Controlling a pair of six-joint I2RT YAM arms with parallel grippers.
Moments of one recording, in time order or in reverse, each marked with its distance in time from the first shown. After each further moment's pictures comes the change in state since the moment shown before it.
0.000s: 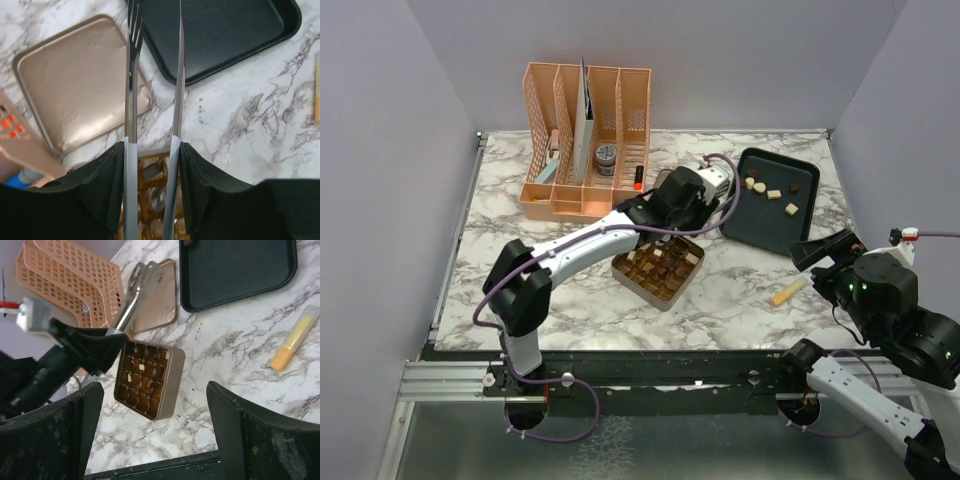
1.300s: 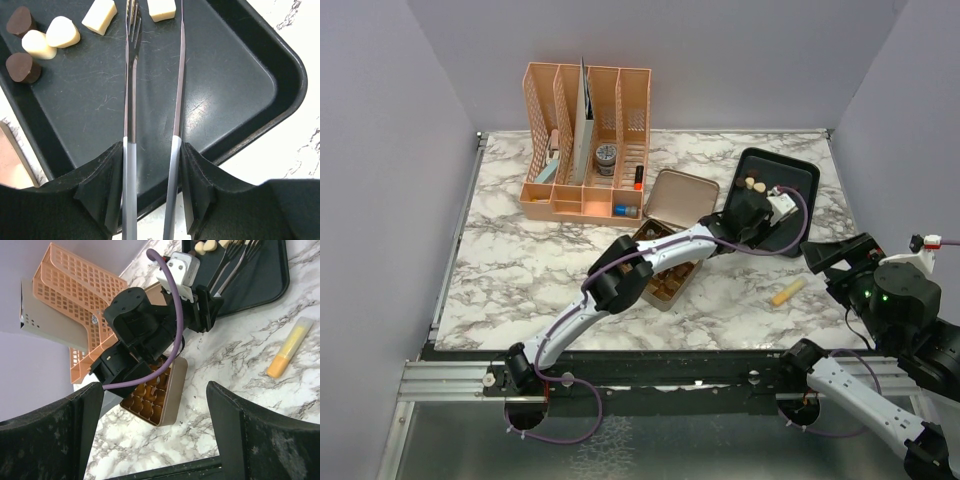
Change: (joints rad) left arm -0.141 0.787 0.718 0.130 -0.058 0.130; right arm 0.000 -0.041 0.060 -0.028 0.045 -0.015
